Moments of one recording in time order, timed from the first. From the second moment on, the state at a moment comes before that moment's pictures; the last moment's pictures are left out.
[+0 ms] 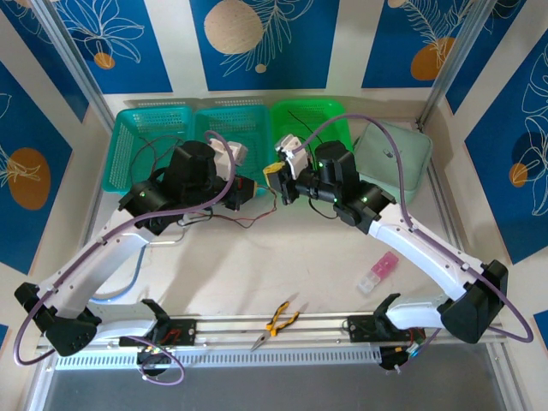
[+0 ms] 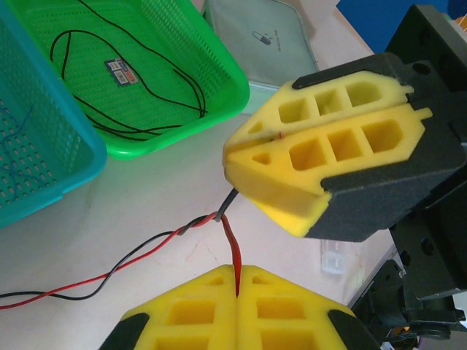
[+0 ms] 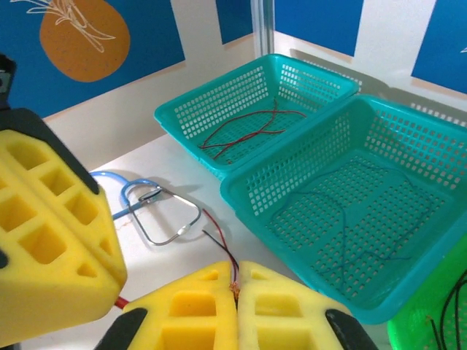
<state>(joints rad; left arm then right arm) -0.72 1.22 1.41 -0.75 0.20 -0.39 0.72 1.26 1.21 -0.27 -0.24 0.03</state>
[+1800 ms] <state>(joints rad) -0.12 0.78 0.93 -0.94 -0.01 -0.45 -0.07 0.75 1.31 -0.18 0.18 -0.03</state>
